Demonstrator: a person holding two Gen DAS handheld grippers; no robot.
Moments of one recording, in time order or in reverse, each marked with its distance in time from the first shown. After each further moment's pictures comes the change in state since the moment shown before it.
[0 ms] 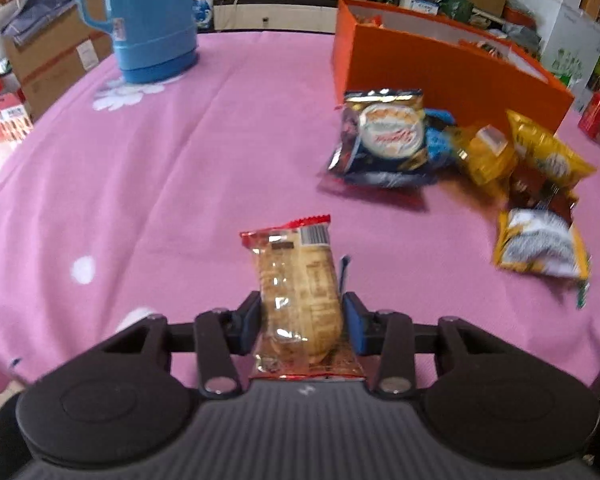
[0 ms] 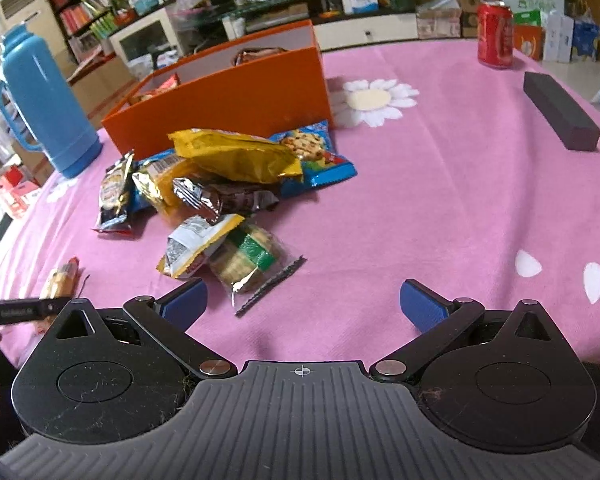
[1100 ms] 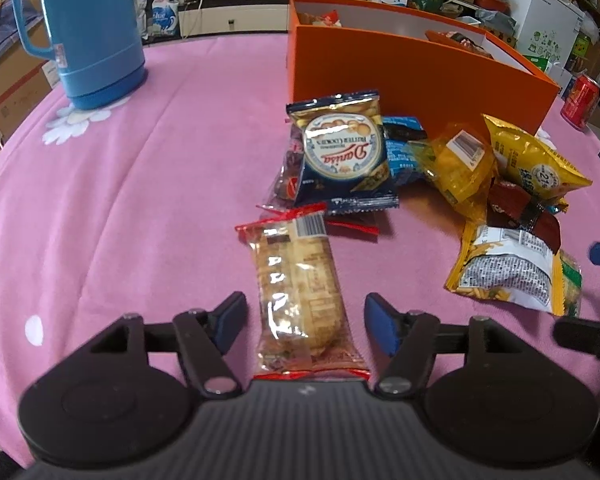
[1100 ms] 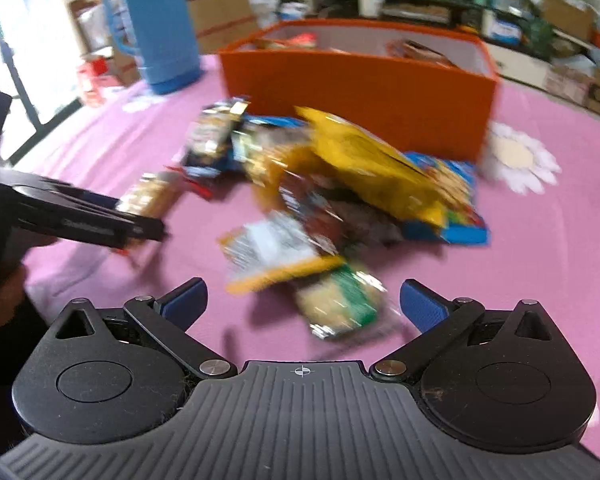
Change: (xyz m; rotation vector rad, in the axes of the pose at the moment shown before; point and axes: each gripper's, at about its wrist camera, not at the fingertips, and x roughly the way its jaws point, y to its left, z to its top) left arm 0.027 -0.027 0.026 0.078 0.009 -0.036; right arm 0.040 0.064 0.027 -0.422 0.068 0.197
